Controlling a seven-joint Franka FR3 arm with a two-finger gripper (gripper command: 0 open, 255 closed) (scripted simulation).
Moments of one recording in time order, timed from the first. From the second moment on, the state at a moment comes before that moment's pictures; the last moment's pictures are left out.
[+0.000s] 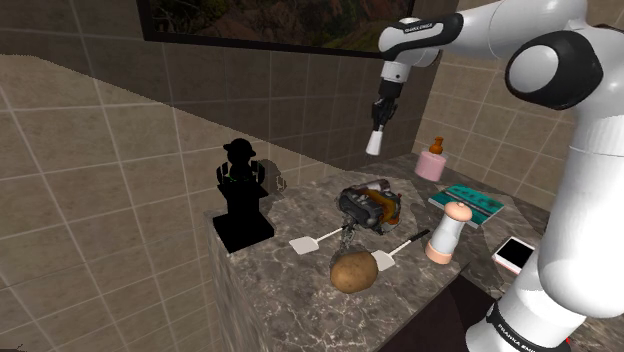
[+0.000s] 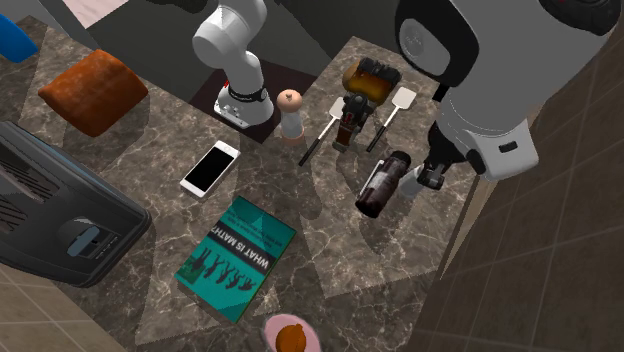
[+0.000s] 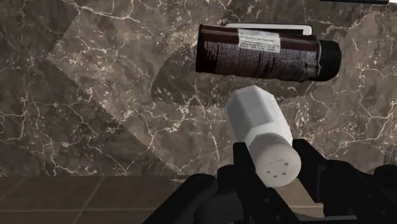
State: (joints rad) arm -0.06 0.24 -0.44 -1.54 0.20 1.74 -0.45
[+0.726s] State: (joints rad) arm 0.09 0.29 -0.35 -1.48 0.20 1.74 -0.22
